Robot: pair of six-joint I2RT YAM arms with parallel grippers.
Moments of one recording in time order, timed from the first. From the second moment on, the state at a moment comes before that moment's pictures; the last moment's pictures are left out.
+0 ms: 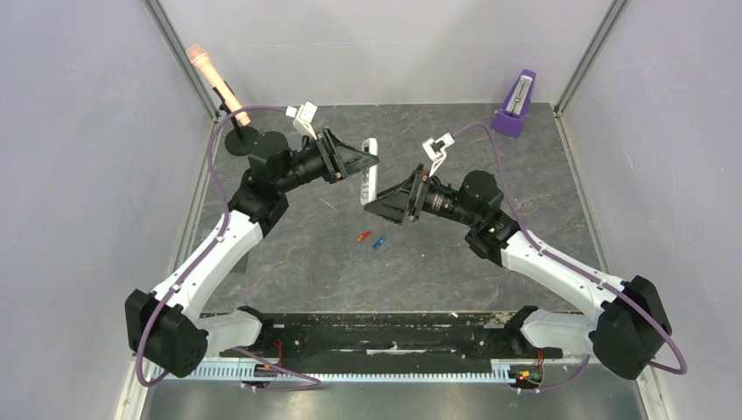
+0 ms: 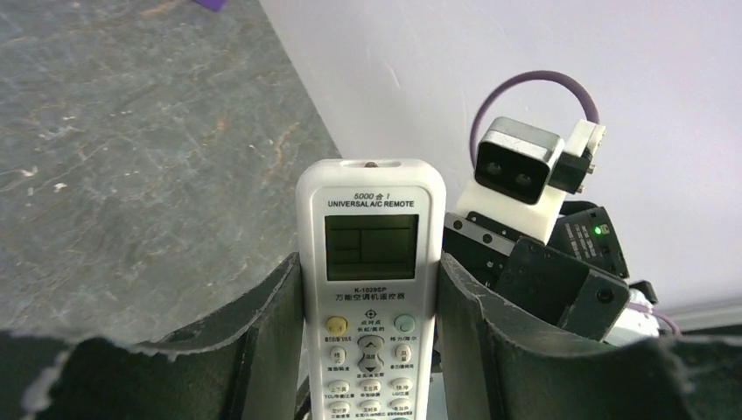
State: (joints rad) left arm -0.44 1.20 1.05 0.08 0.56 -0.90; right arm 0.68 1.18 0.80 0.44 -0.53 0.83
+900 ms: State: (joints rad) left arm -0.44 1.20 1.05 0.34 0.75 -1.04; right arm 0.70 1.29 0.81 0.81 -0.56 1.08
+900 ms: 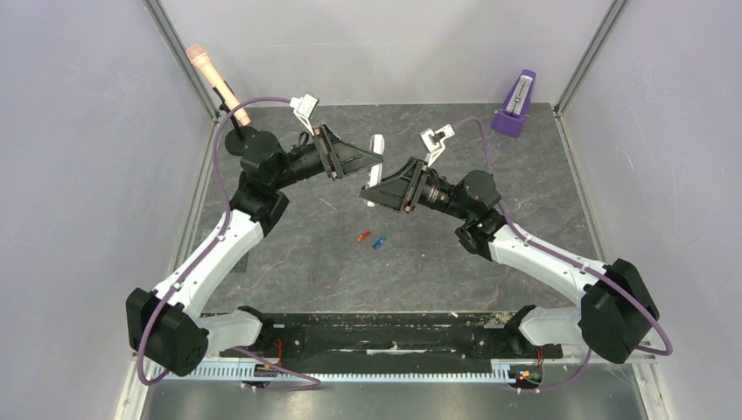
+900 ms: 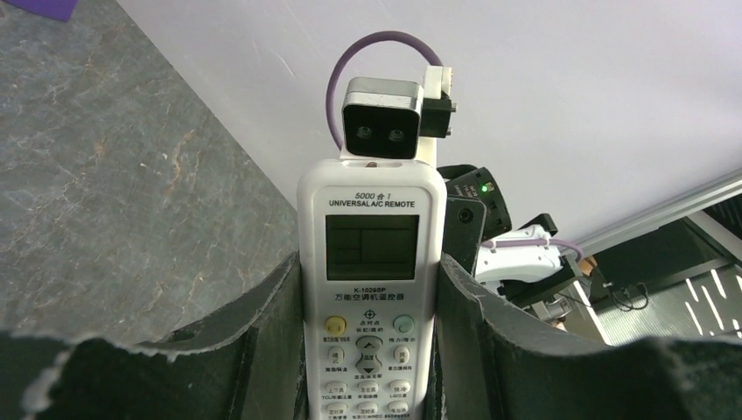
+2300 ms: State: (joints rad) left arm -0.46 1.33 1.31 -0.50 0.45 -0.68; right arm 0.85 1.40 1.19 -0.27 -0.06 0.04
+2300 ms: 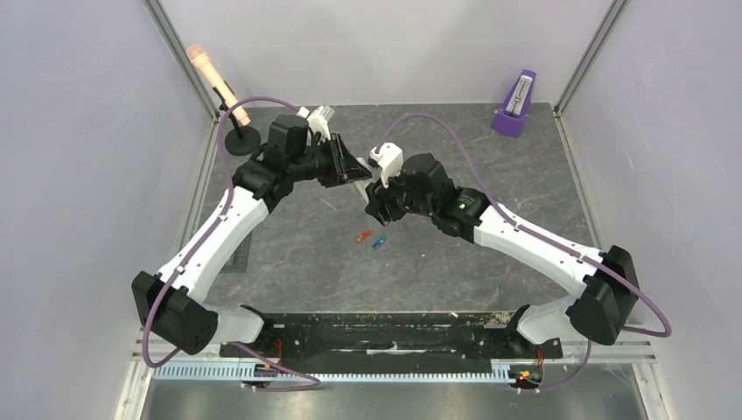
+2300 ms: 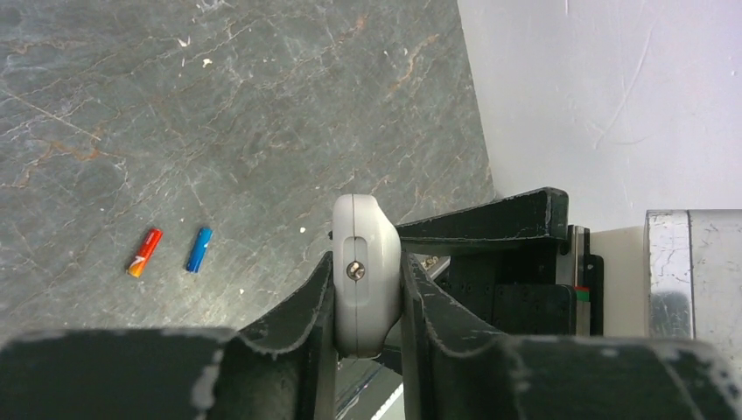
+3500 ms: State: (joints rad) left arm -0.46 1.10 0.99 -0.09 0.39 -0.70; right arm 0.72 1.14 0.79 0.30 -0.24 1.02
